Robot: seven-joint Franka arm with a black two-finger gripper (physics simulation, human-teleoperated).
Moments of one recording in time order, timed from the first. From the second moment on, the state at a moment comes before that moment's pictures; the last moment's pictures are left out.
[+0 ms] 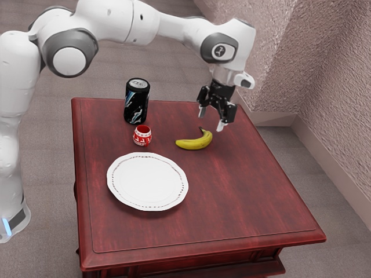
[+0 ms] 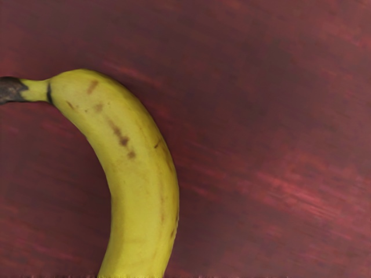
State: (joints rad) arm 0.09 0.28 0.02 -1.49 -0.13 1.66 -0.24
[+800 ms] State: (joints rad) arm 0.08 0.18 0.03 -1.71 -0.05 1.79 -0.37
